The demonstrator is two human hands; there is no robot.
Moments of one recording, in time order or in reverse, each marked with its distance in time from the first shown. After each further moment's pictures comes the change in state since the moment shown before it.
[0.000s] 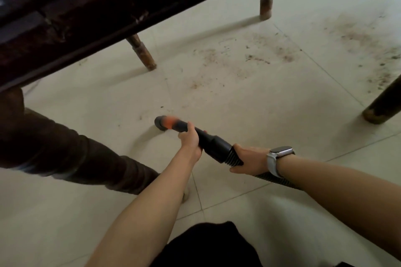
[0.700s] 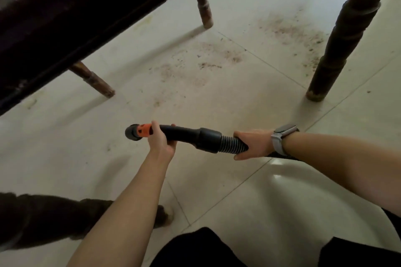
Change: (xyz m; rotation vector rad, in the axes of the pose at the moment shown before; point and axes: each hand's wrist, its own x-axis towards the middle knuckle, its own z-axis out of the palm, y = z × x) left_hand -0.014 0.030 0.041 -0.083 -0.150 0.013; right_hand -0.046 0.077 -0.030 0.029 0.126 0.062
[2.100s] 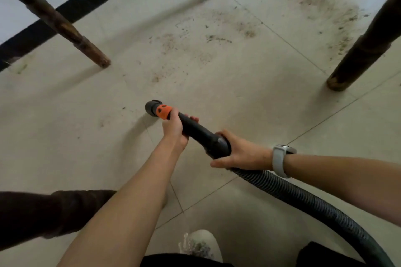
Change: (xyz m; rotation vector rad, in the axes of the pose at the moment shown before) left_hand 0.008 -0.044 0.018 0.097 0.053 -0.102; right_hand 0.015 -0.034 0.043 0.757 -0.051 -0.038
